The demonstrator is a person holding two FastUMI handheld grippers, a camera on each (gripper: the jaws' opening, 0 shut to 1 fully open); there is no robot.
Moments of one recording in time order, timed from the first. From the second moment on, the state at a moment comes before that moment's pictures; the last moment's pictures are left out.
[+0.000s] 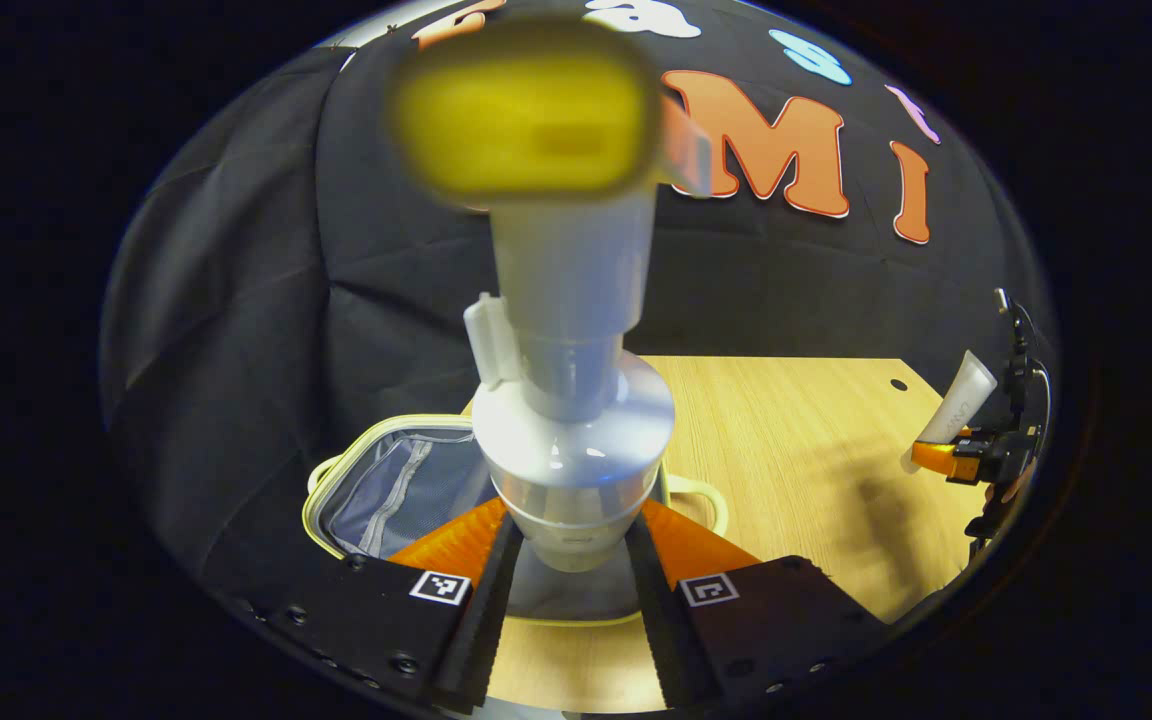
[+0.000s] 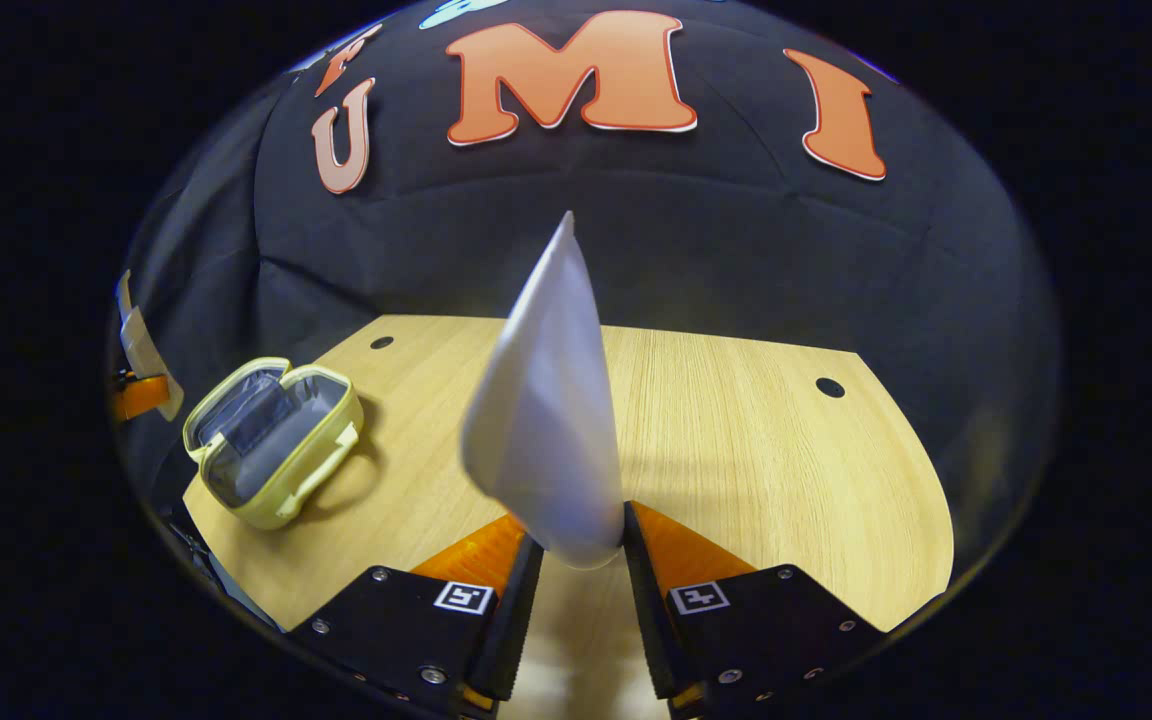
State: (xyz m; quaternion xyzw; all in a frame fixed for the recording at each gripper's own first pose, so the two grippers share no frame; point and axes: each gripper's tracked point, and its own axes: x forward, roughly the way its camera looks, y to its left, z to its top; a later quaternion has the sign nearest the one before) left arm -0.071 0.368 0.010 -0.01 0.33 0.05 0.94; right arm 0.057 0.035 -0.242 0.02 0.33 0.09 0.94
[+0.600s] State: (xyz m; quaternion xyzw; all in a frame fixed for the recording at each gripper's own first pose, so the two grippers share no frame) left arm -0.036 0.422 -0.025 -0.02 0.35 -0.05 0.94; right arm 0.033 0.132 -0.185 0.04 0.31 0.09 0.95
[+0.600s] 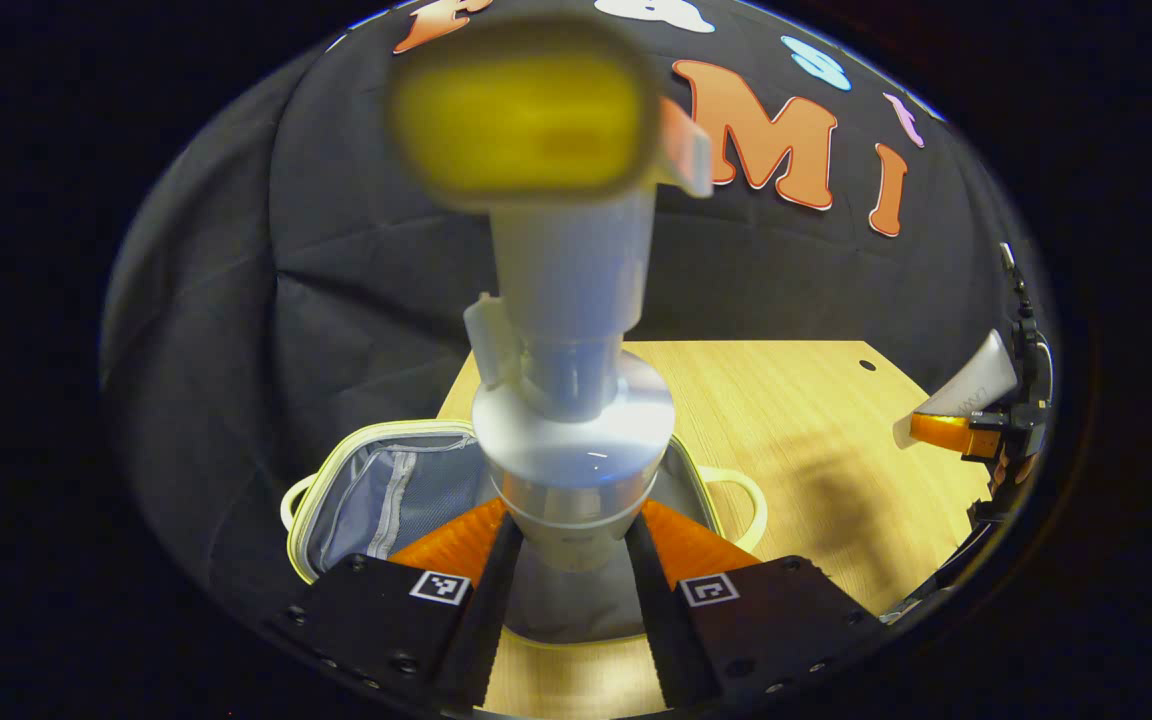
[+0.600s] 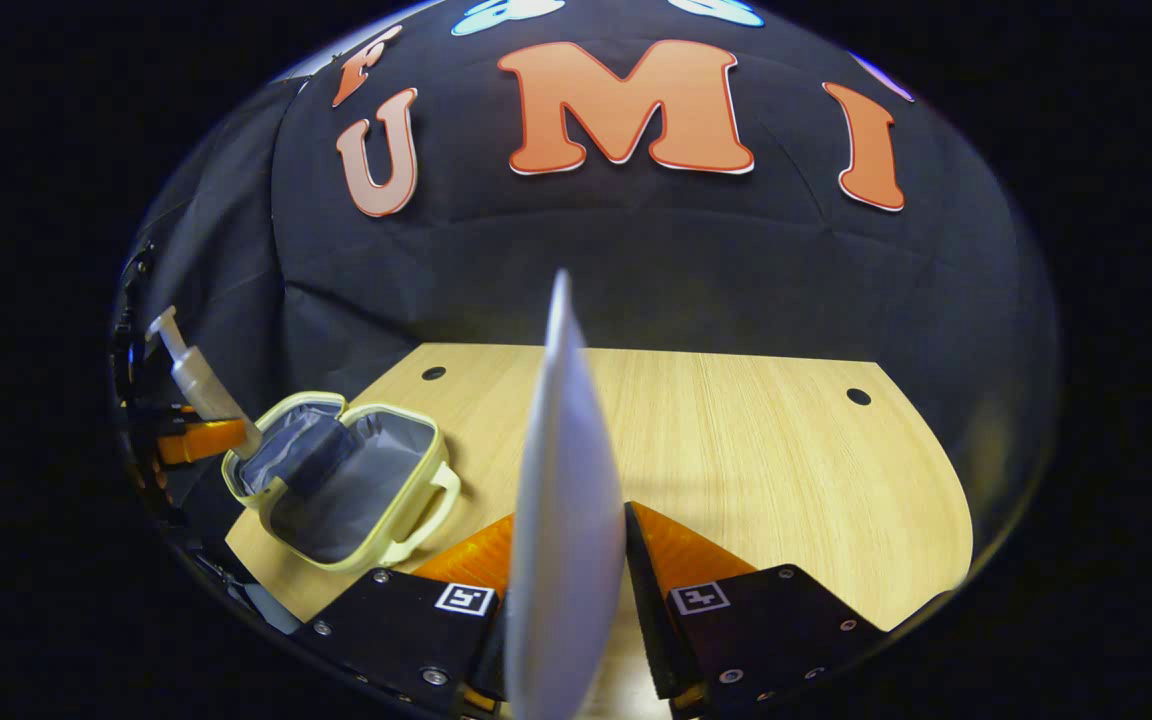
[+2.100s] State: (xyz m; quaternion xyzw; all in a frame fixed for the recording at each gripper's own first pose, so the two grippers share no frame) left arm -0.058 0.424 -0.194 0.02 0.69 -0.09 0.71; right arm -0.017 0.276 -0.226 0.01 0.47 0.19 0.86
